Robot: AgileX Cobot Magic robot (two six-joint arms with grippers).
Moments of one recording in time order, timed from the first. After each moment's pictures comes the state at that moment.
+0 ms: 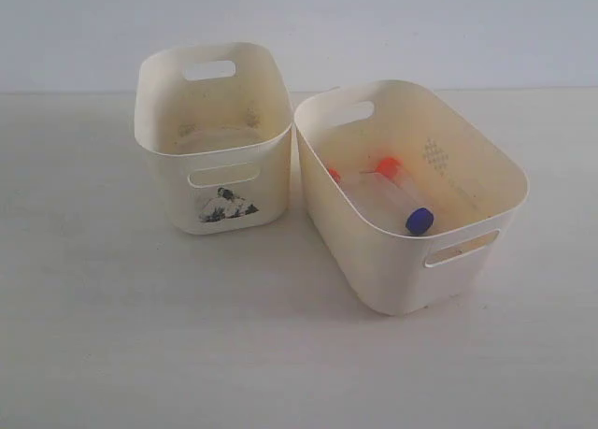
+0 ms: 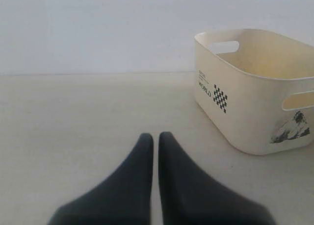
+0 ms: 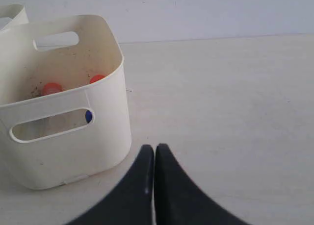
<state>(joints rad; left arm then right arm) -0.02 0.00 0.00 -0.05 0.23 0.04 -0.02 0.00 0.00 0.10 0.34 0.00</state>
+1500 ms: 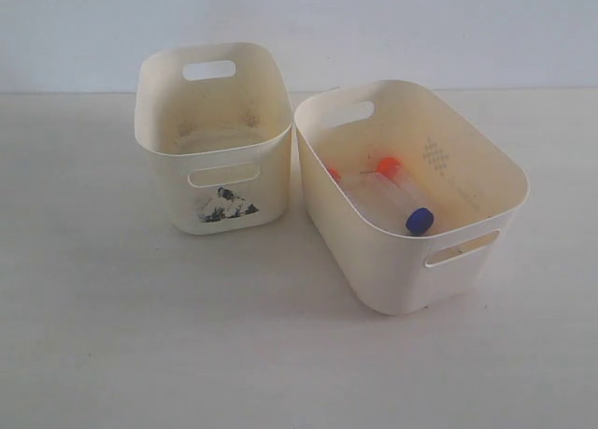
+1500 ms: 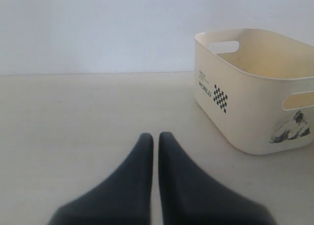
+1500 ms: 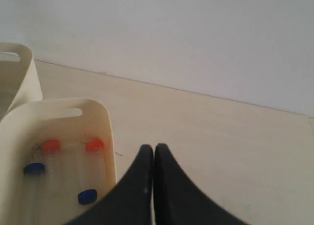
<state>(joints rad) -0.02 0.00 0.00 -0.05 0.23 0.04 -0.02 0.97 -1.17 0.08 0.77 -0.17</state>
